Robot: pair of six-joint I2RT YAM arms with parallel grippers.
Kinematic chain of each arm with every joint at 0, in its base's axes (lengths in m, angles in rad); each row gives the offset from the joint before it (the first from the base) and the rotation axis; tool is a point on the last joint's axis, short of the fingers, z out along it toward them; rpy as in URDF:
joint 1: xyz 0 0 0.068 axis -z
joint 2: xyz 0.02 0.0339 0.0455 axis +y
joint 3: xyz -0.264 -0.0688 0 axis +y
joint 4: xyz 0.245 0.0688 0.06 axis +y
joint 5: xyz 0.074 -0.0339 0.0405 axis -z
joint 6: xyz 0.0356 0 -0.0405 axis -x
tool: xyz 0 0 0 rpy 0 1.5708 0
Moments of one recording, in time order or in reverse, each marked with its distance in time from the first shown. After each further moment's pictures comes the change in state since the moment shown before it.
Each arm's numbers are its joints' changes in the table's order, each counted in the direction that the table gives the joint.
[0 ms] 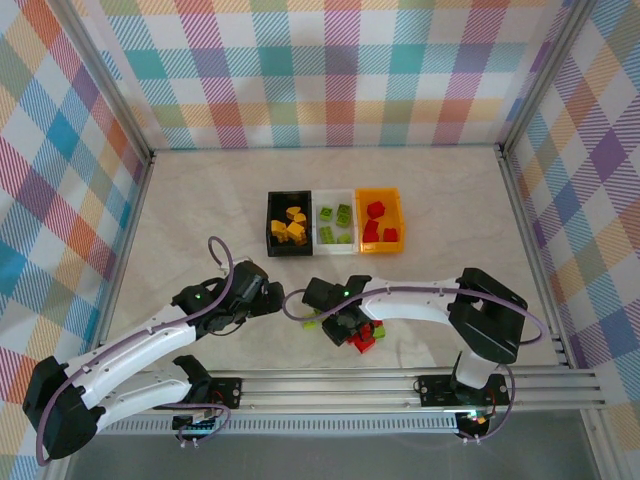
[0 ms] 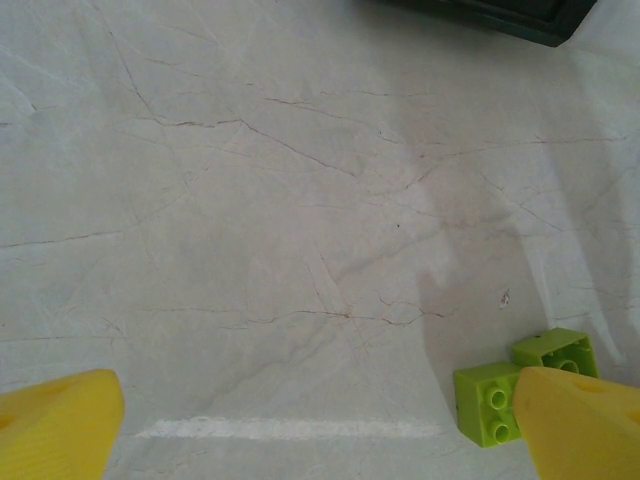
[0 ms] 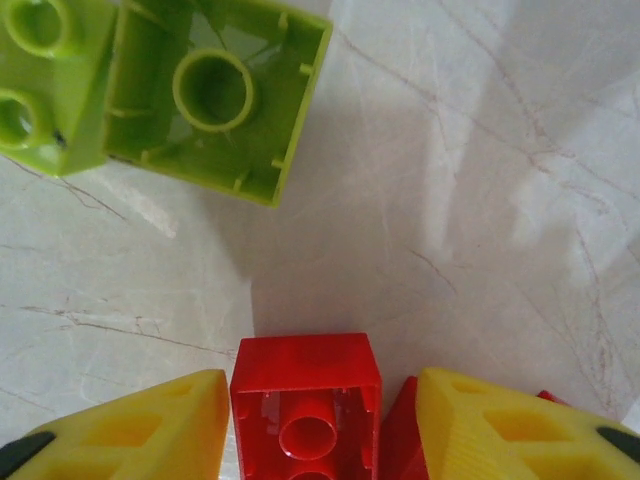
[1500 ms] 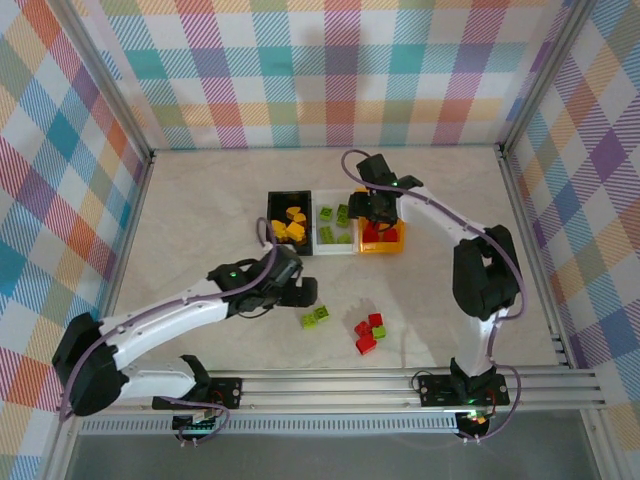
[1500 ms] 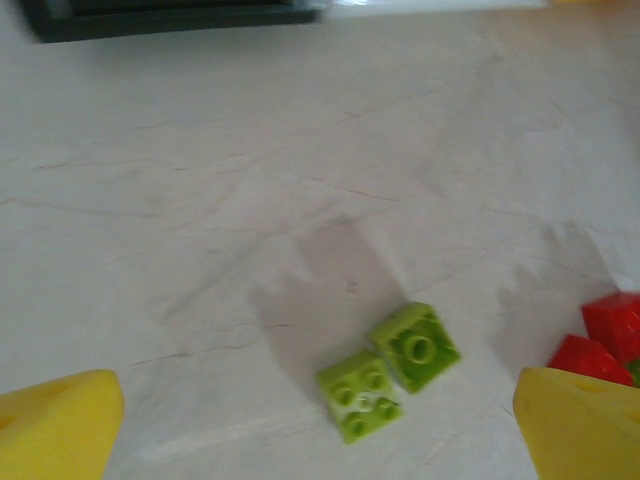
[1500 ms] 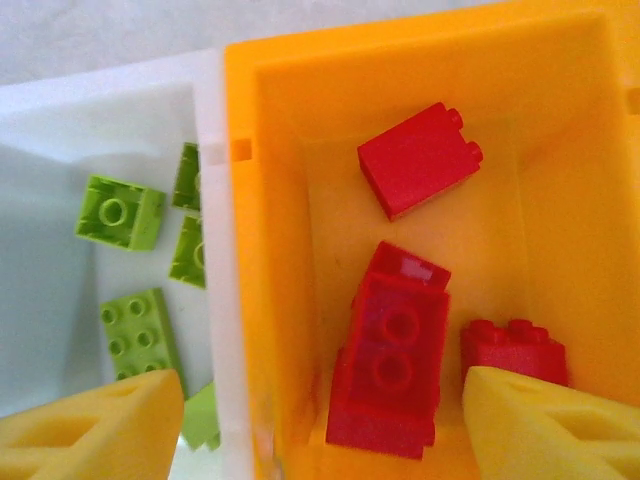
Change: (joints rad) left arm 0.147 0.311 -0.246 -0.063 0.072 -0.175; right arm 0.662 0.161 -0.484 -0.093 -0.007 -0.137
